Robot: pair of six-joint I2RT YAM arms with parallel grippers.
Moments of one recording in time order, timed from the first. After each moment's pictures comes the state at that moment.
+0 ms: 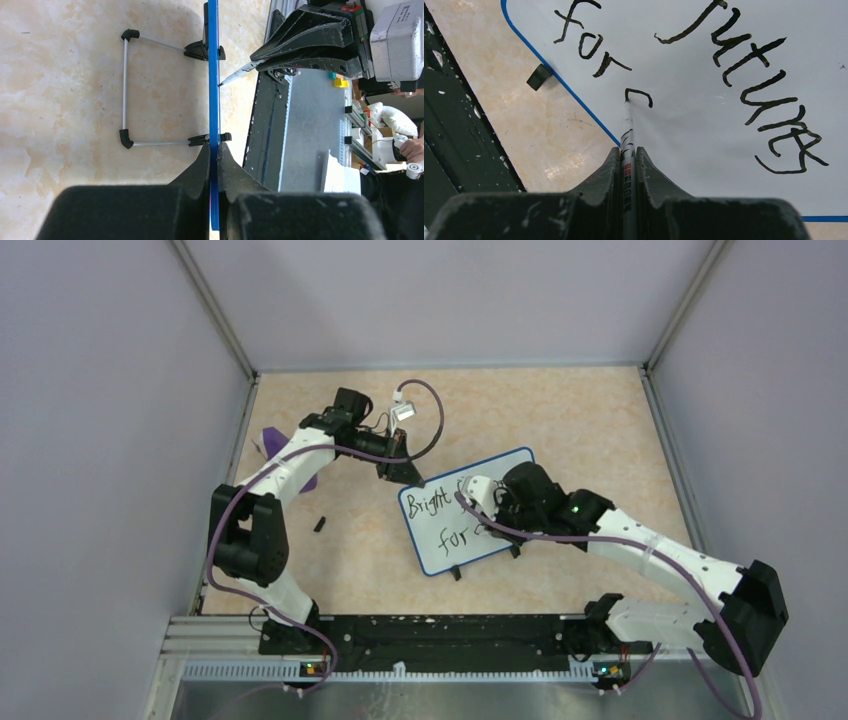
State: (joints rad) left arm -0.30 1.67 1.30 -0.70 1.14 0.24; right arm 0.81 1.12 0.86 -0.62 -0.15 -0.39
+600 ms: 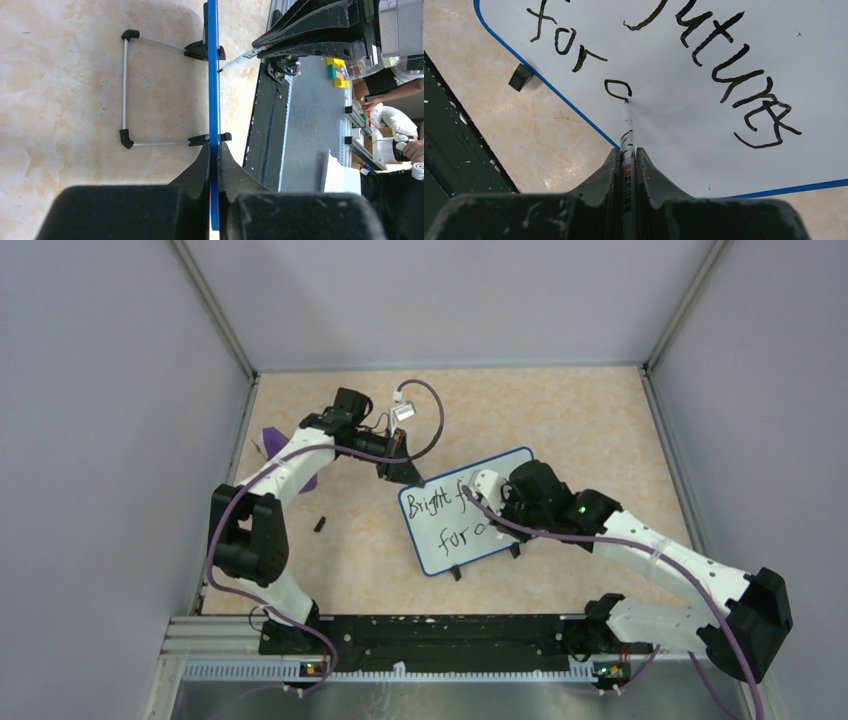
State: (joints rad) left arm -0.30 1.67 1.30 -0.70 1.14 0.24; right arm 0.79 1.09 0.86 -0.63 -0.09 -0.36
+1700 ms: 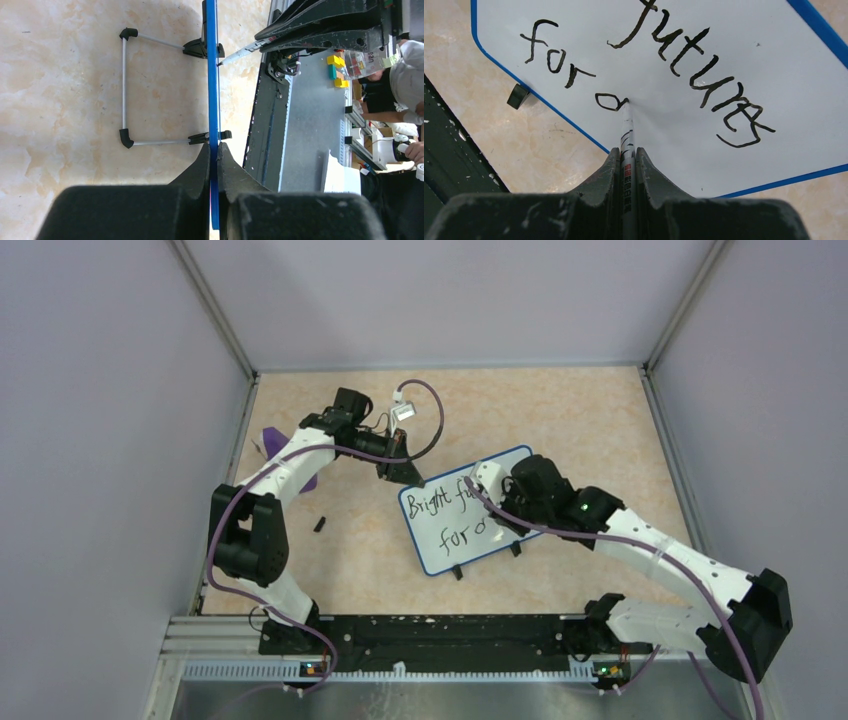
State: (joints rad) left arm -0.30 1.67 1.30 -0.70 1.13 0.24; right arm 0.78 1.09 0.88 -0.62 -0.07 -0.33
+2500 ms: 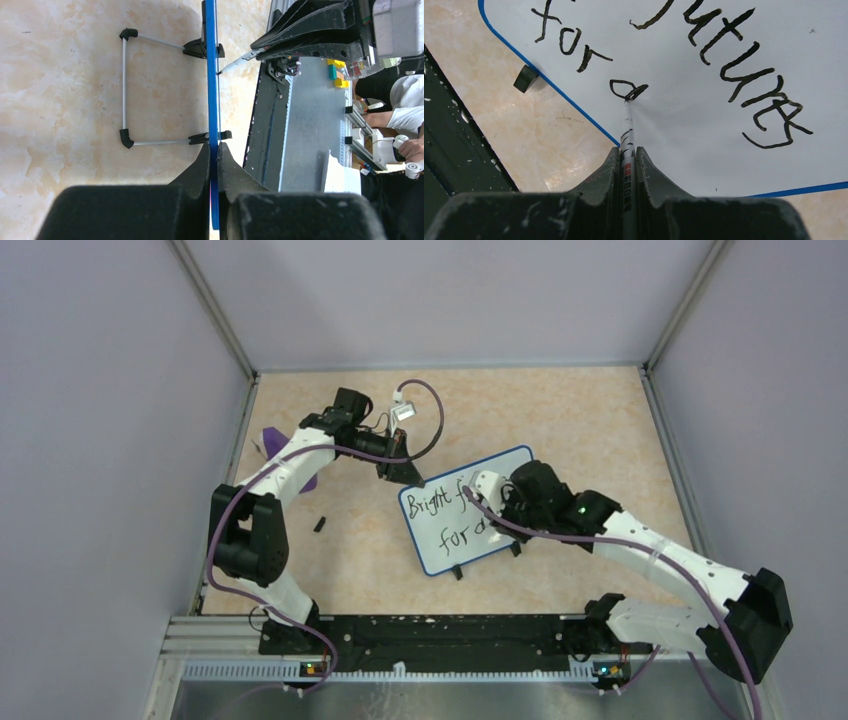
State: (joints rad) left arm -0.30 1.67 1.30 -0.70 1.13 0.24; right arm 0.78 1.09 0.86 -0.61 -0.11 -0.36
